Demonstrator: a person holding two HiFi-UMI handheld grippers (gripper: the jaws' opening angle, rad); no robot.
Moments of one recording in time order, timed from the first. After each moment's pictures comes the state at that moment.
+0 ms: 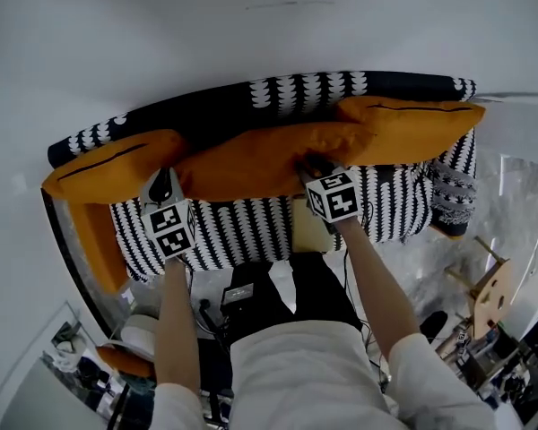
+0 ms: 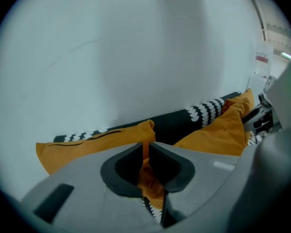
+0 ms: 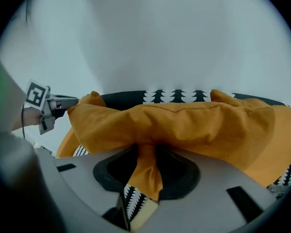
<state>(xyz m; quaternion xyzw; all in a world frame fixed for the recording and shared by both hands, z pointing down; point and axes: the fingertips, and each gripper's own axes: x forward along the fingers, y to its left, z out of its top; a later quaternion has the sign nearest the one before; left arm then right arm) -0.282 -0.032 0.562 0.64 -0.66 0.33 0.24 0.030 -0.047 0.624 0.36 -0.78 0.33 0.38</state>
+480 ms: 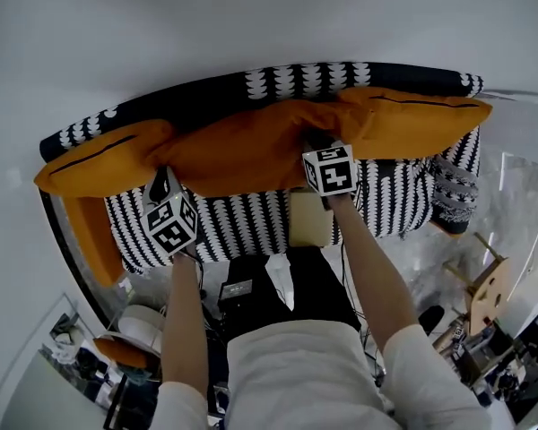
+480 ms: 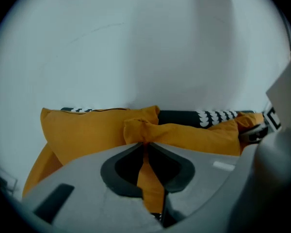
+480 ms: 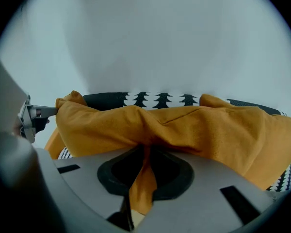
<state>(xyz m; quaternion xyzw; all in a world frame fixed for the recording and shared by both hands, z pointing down) -0.279 -0.020 0.594 0.56 -0.71 0.26 0.33 0.045 -0.104 0.650 0.41 -0.76 0.31 0.40</state>
